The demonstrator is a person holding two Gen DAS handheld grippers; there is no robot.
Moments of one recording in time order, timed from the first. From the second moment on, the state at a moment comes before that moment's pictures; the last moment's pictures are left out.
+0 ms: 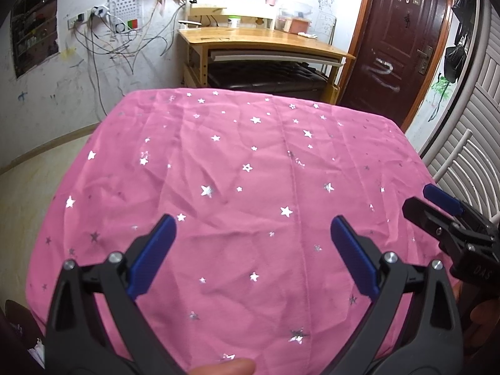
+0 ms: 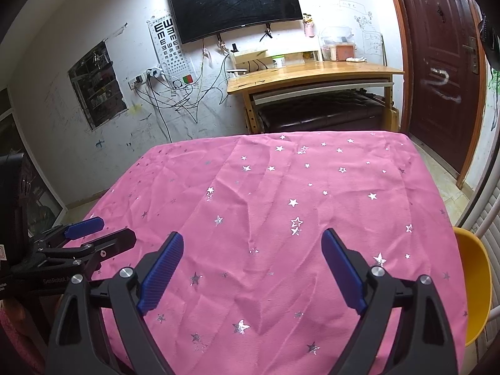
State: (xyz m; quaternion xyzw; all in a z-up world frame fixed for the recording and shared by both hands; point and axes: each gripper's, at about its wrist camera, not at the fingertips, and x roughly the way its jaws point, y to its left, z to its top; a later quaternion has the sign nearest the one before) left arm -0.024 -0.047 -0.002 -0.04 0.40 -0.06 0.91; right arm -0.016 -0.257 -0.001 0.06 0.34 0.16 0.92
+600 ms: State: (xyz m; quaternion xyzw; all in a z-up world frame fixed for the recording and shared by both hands) left arm -0.024 -0.046 -0.003 -0.04 0.40 -0.06 0.91; right arm -0.016 -0.257 0.001 0.06 0.34 0.16 0.92
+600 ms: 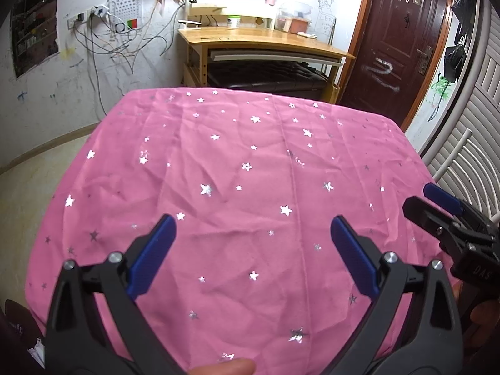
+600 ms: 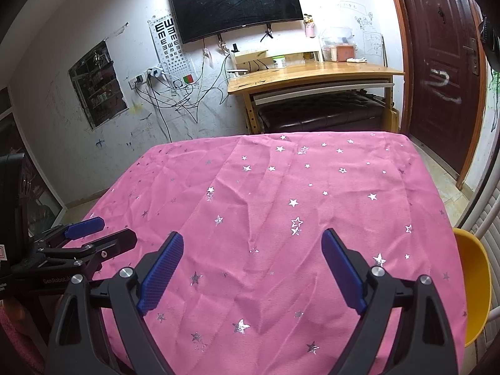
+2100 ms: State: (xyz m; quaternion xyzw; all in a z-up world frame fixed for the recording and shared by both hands) left arm -0.024 -0.046 -0.002 -0.03 0.39 -0.05 0.92; right arm -0.017 -0.258 0.003 0.06 0.34 0.16 0.92
